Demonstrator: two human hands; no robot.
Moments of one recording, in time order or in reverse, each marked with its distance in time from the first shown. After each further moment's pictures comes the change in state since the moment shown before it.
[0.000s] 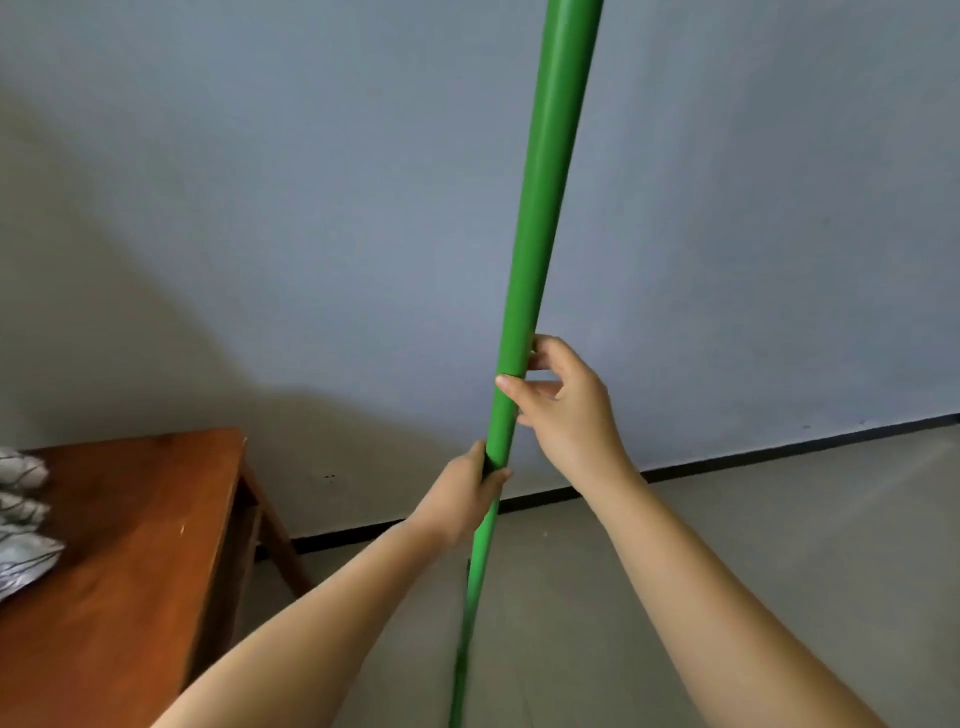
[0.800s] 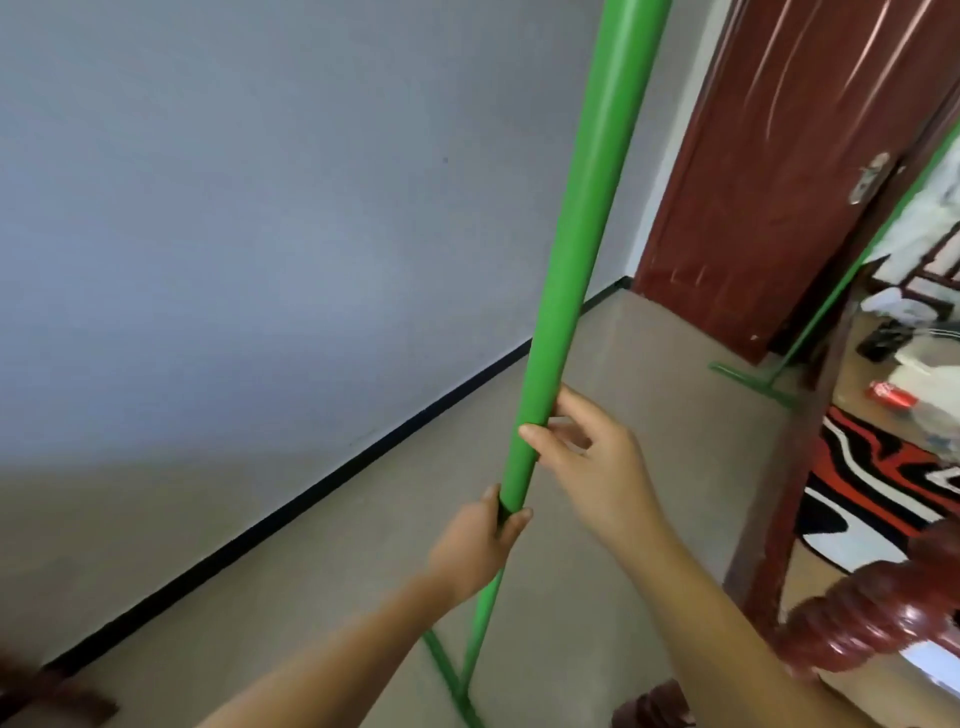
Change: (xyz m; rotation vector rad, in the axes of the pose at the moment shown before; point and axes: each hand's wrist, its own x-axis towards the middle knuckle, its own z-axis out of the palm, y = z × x) left_hand -0.185 0.132 0.266 0.114 -0.533 0.393; right_hand -0.307 -0.004 -0.247 -0.184 0.497 0.168
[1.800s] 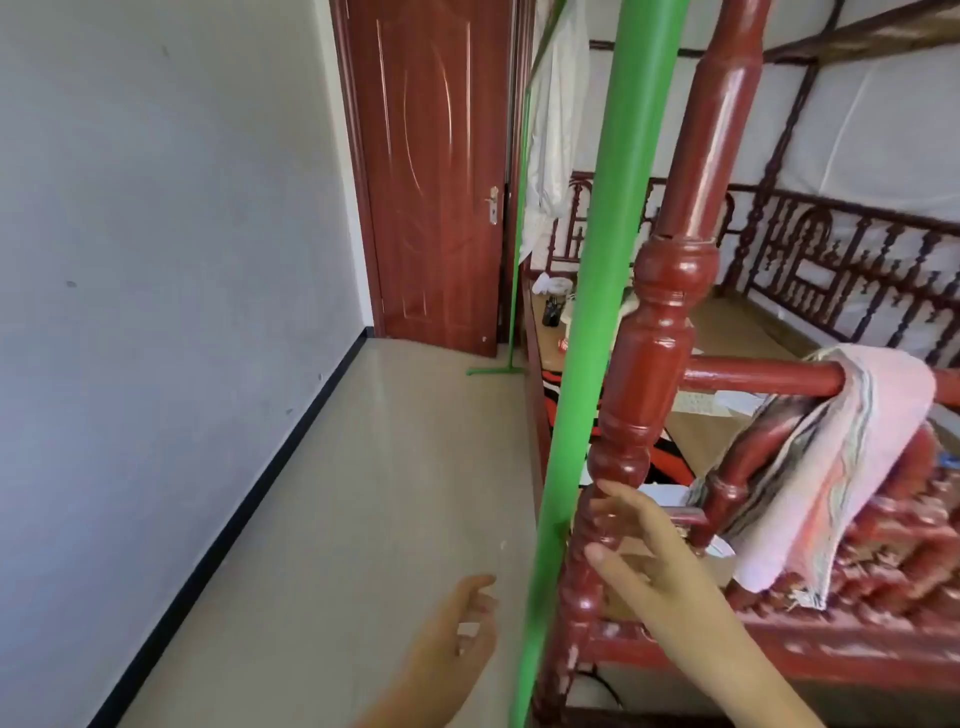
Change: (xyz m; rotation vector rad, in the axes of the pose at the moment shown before) left_hand -0.002 0.097 0.109 -0.286 -0.512 0.313; right_hand -0.163 0.015 -0.157 -0.122 0.582 0.307
